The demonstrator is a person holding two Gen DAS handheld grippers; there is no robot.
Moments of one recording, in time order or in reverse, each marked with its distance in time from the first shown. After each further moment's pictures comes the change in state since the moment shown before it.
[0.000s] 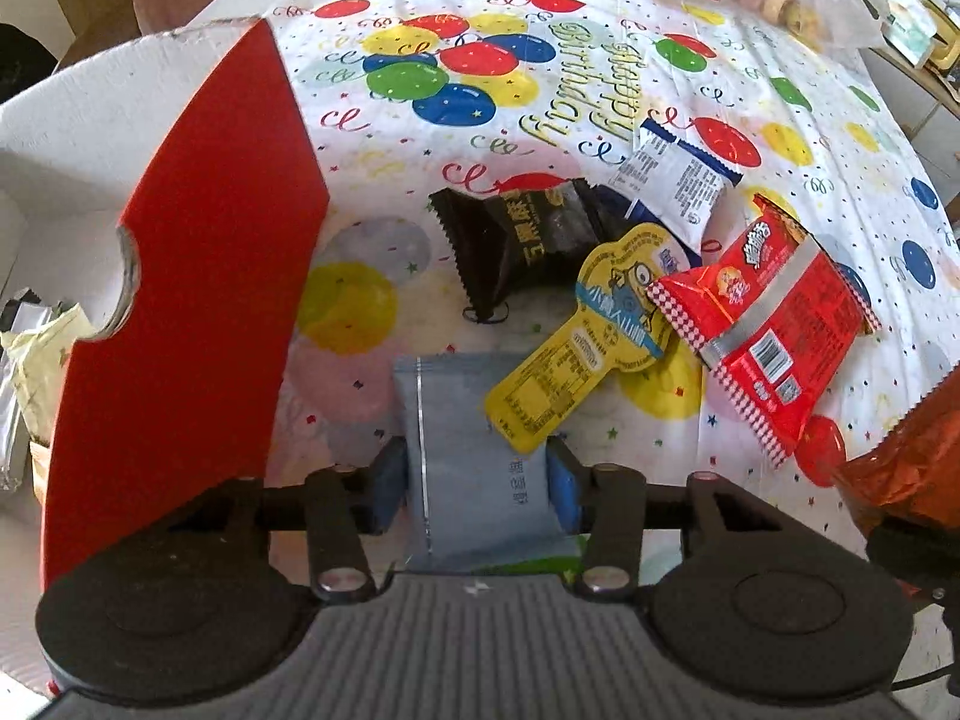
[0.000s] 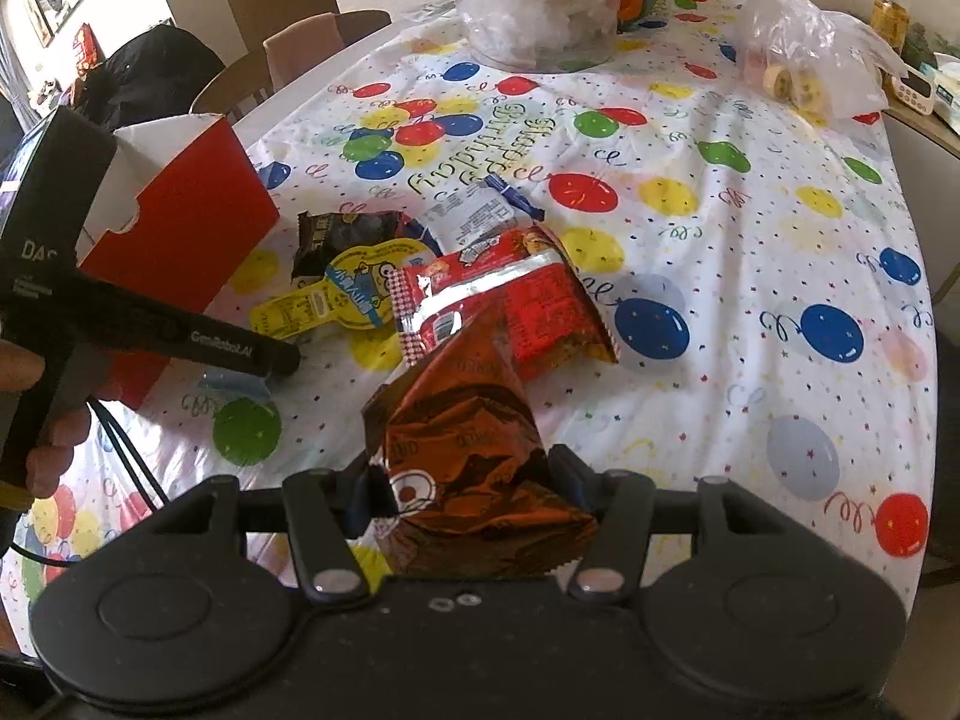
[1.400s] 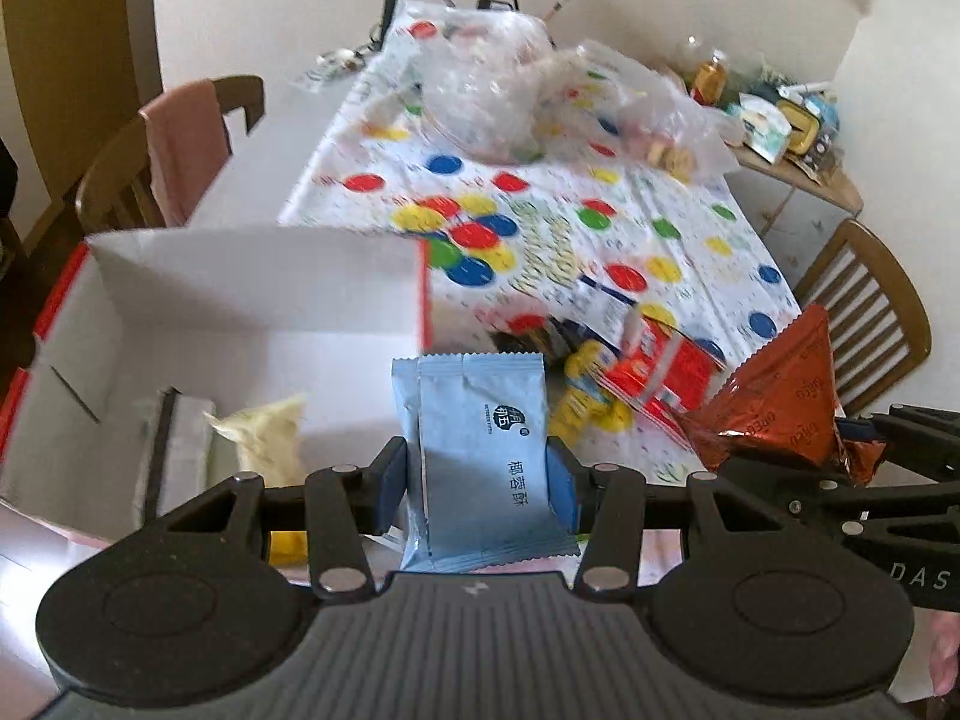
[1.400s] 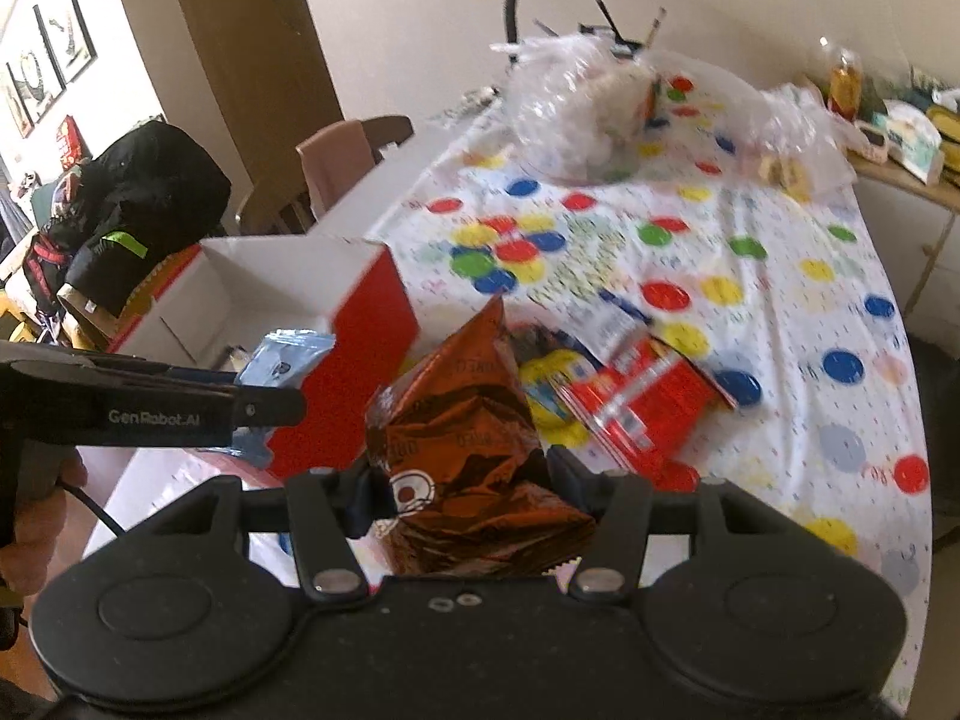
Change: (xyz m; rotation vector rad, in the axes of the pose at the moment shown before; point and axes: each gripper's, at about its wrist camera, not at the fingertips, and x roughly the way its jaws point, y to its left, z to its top) left arm -0.161 0.117 -0.027 0.096 -0.263 -0.212; right arm -0.081 0.142 0.020 0.103 -0.180 -0.043
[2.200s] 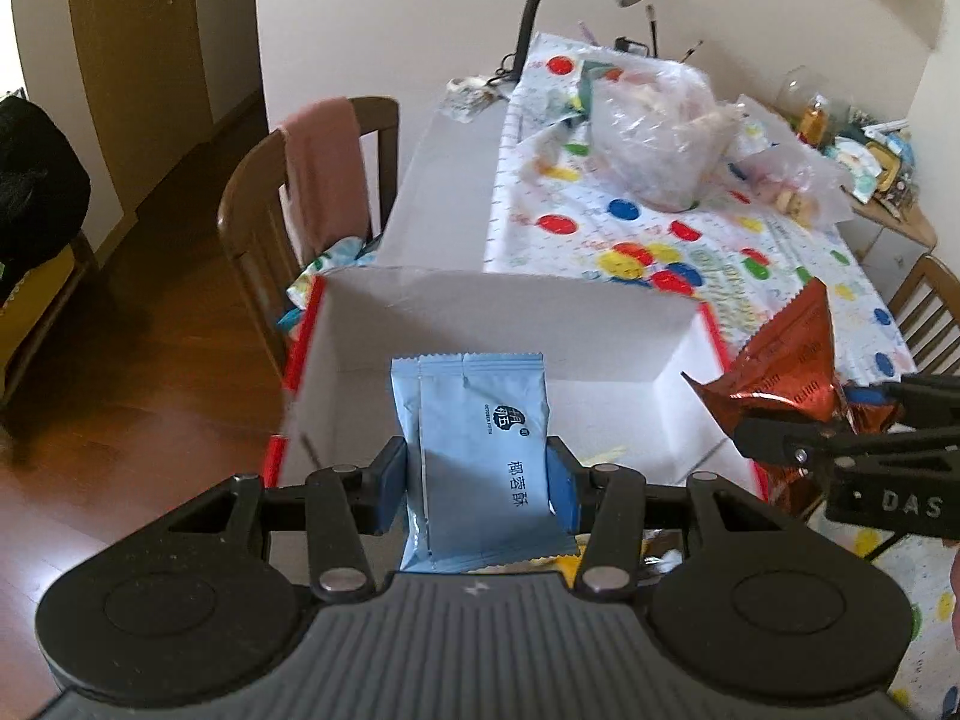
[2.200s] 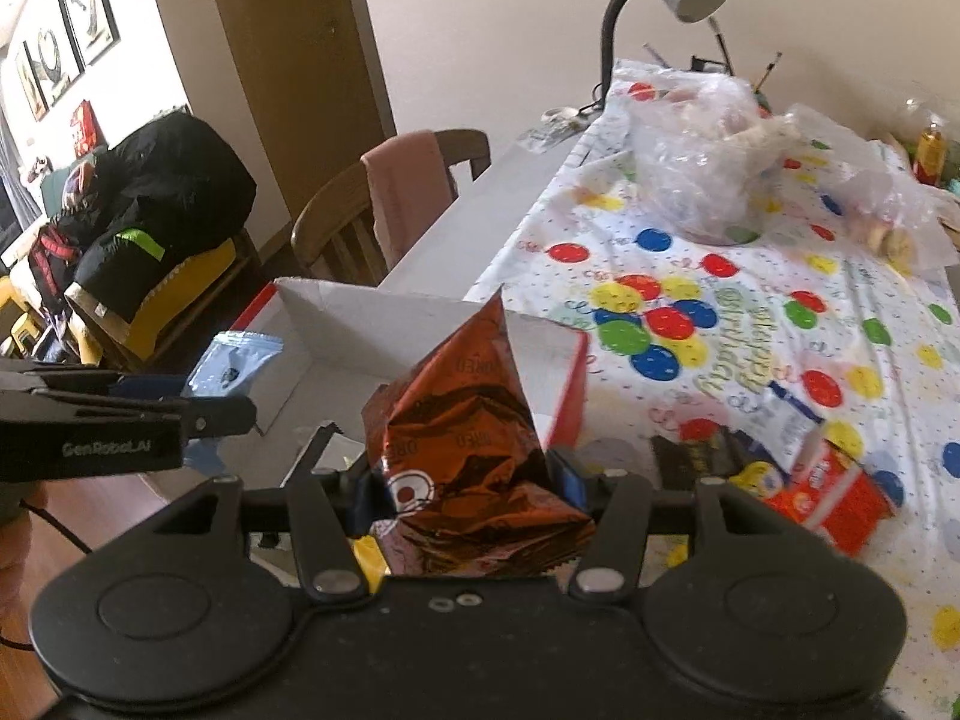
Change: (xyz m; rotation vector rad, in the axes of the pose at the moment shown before) left arm -0.016 0.165 0.020 -0.014 -0.038 0.113; right arm 0.088 0.136 0.064 -0.047 -0.005 0.003
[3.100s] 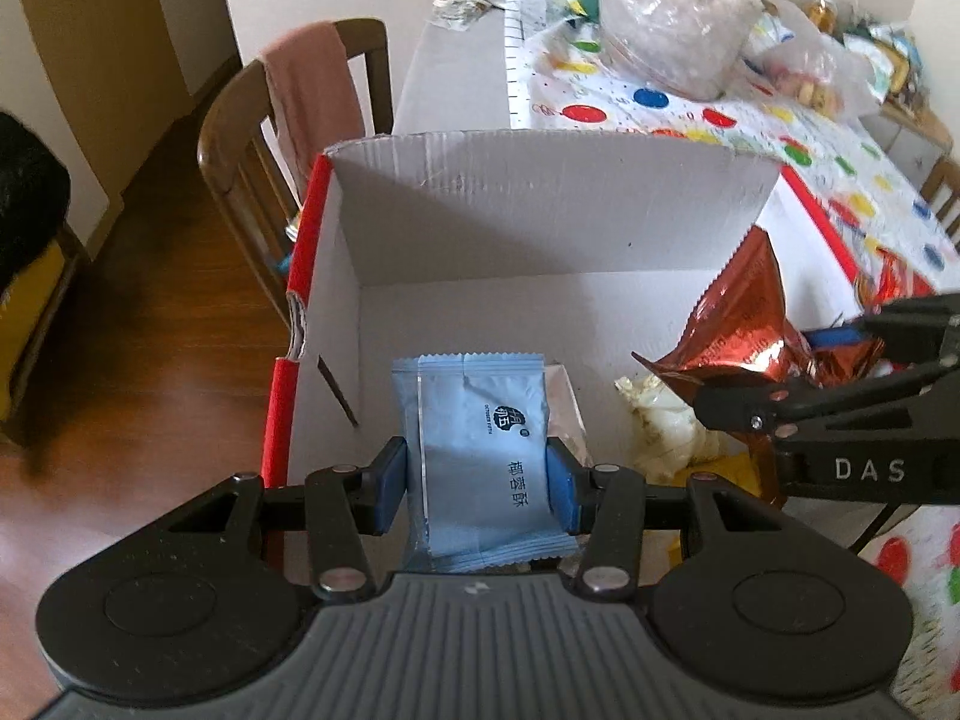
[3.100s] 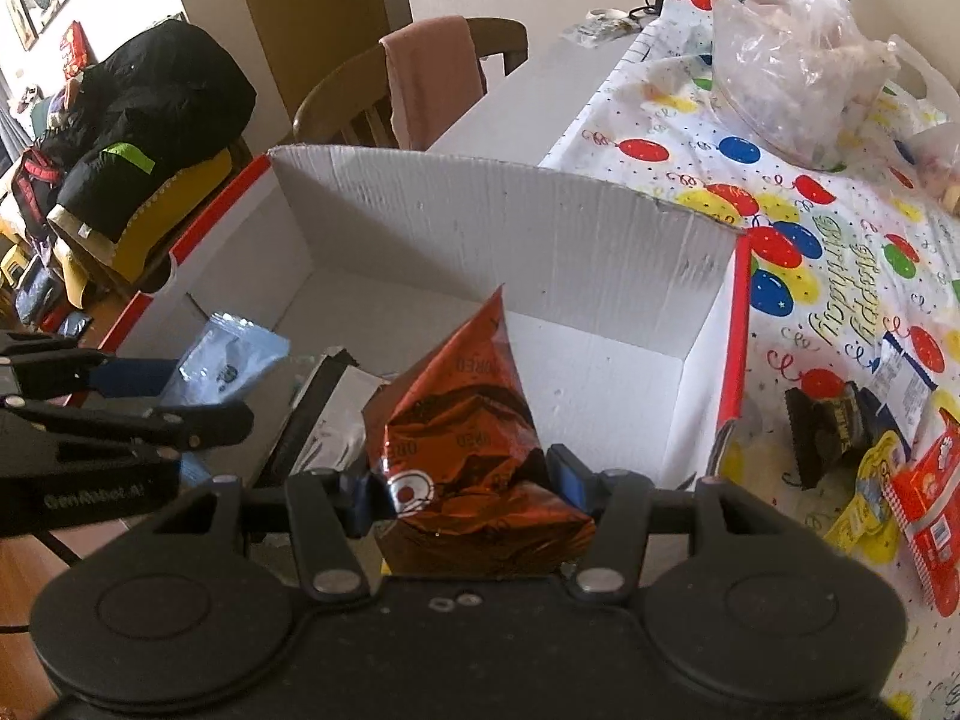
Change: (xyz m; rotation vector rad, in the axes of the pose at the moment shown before) left arm 0.065 0.022 -0.032 0.128 0.122 0.027; right arm 0.097 0.043 -0.019 -0.042 0.166 -0.012
